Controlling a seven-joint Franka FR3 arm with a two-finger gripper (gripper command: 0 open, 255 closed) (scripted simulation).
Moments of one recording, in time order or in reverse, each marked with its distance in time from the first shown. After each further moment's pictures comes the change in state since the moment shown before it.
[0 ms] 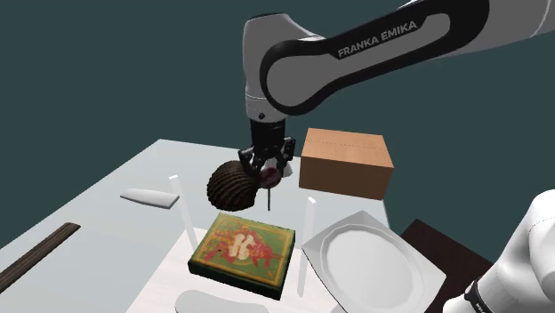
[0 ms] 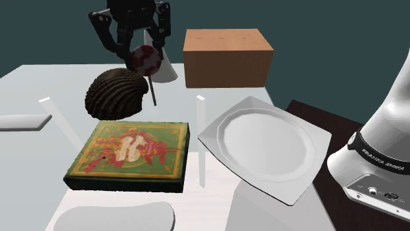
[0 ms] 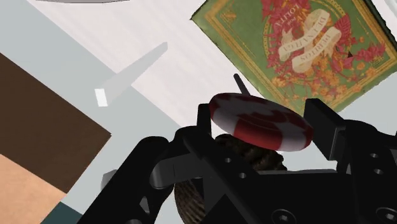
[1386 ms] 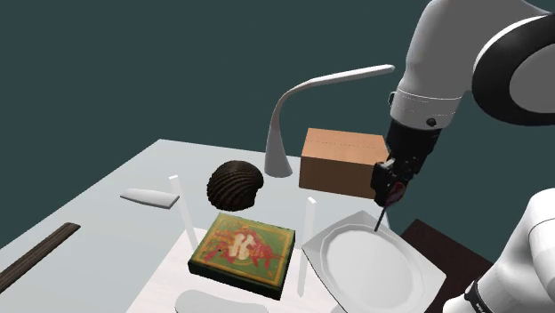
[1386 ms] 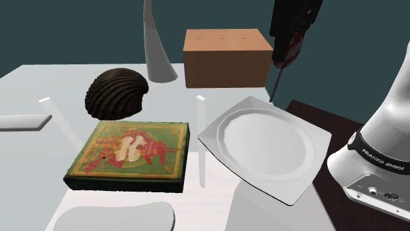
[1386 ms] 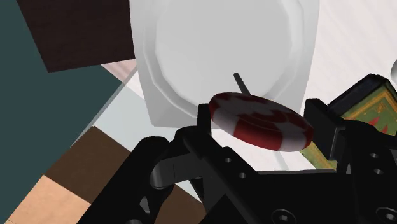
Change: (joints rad) arm 0.046 -0.923 -0.156 -0.688 0.138 -0.231 -0.196
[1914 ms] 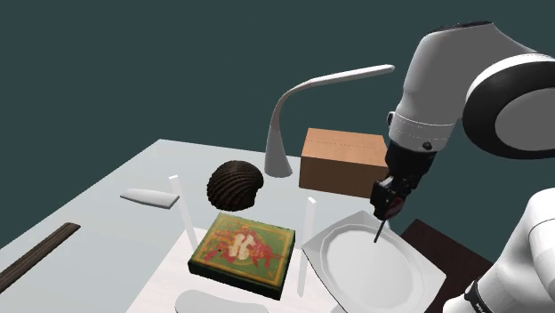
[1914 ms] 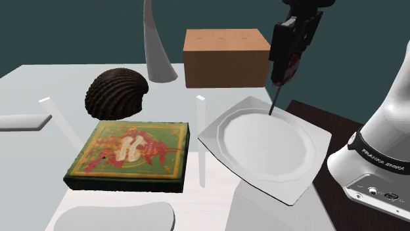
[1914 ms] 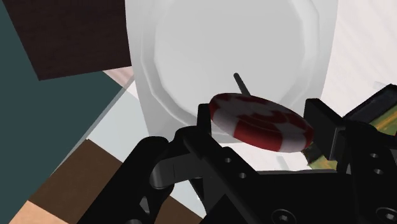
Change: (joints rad) arm 0.008 -0.025 0.006 -0.113 0.012 0.086 -0.009
